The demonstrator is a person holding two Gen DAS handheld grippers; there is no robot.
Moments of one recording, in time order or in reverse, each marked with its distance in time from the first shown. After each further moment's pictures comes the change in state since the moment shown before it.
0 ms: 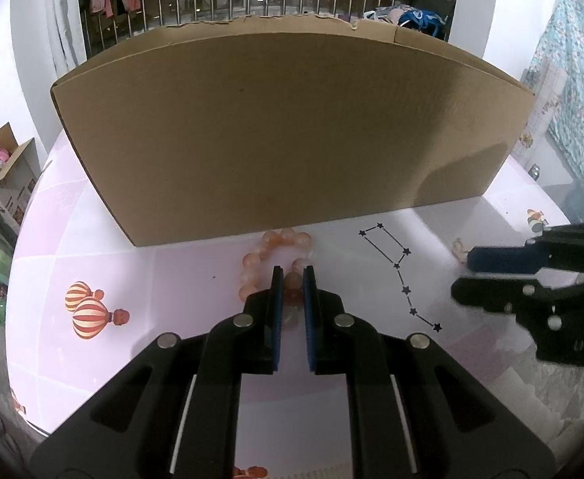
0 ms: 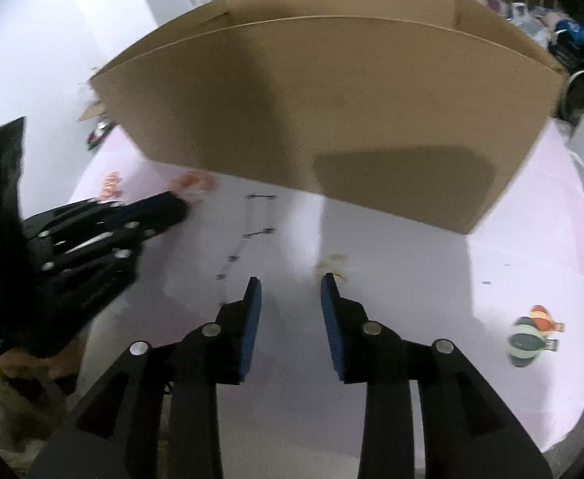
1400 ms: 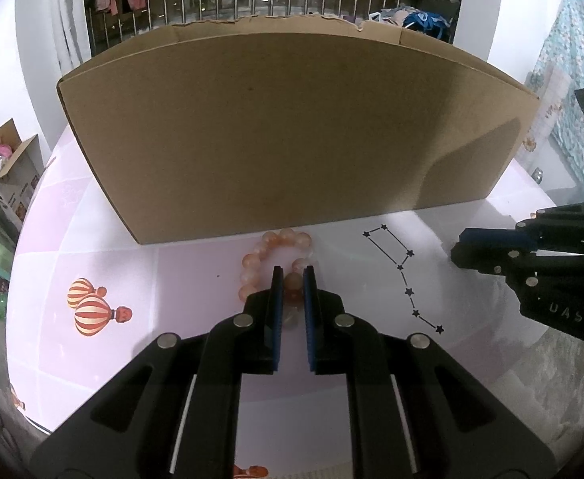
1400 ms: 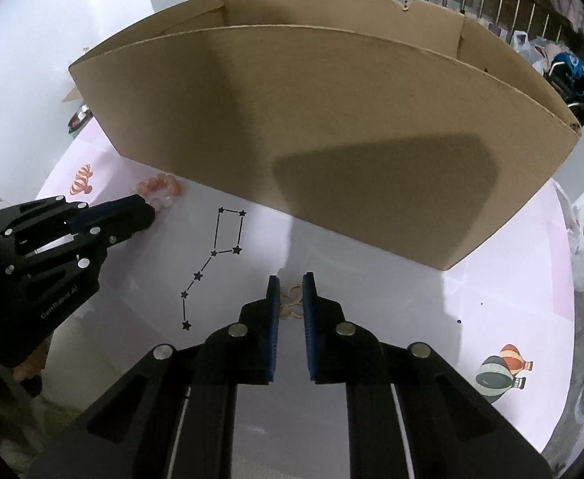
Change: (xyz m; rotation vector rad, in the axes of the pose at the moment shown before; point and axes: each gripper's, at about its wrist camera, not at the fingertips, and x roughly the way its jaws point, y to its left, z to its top) left arm 0.002 0.002 -0.001 -0.015 -0.004 0.010; right arm 0.002 -0.002 0.012 -0.079 -0.009 -0.135
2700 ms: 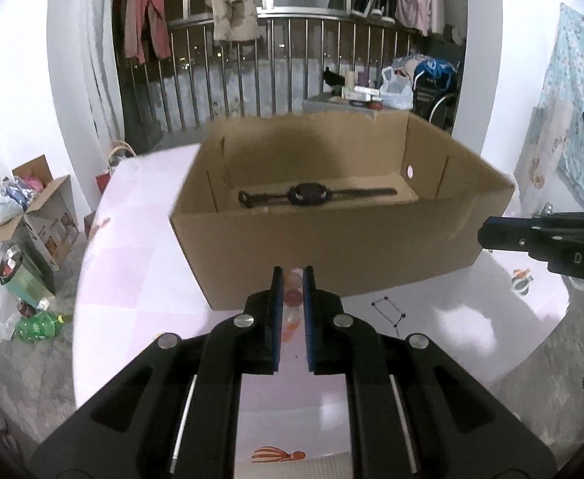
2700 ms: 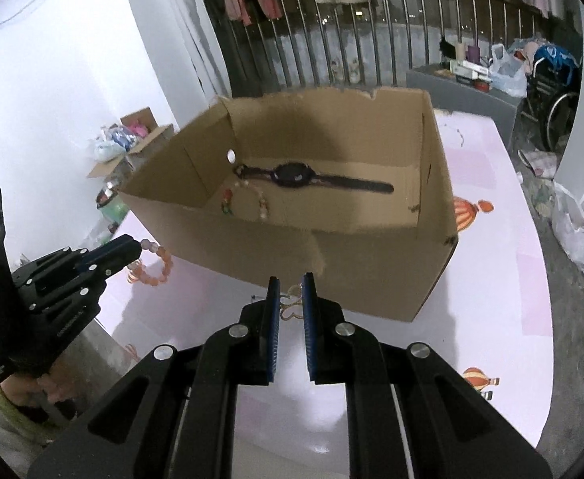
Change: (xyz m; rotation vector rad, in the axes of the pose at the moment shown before) left arm -0.087 0.007 0.032 -0.002 -0.201 0.086; right arm -0.077 -0.026 0.025 0.117 -0.234 0.114
